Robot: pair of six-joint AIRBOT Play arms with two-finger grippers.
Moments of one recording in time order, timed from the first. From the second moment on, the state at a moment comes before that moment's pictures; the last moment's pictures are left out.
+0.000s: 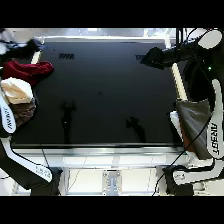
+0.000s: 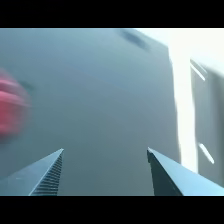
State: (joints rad) left arm 0.34 -1.82 2.00 1.07 -0.80 -1.49; right arm 0.05 -1.53 1.87 -0.91 1.34 1.48
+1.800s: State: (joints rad) left arm 0.28 -1.92 2.08 0.80 -0.65 -1.35; right arm 0.22 -1.52 1.91 -0.81 0.87 1.48
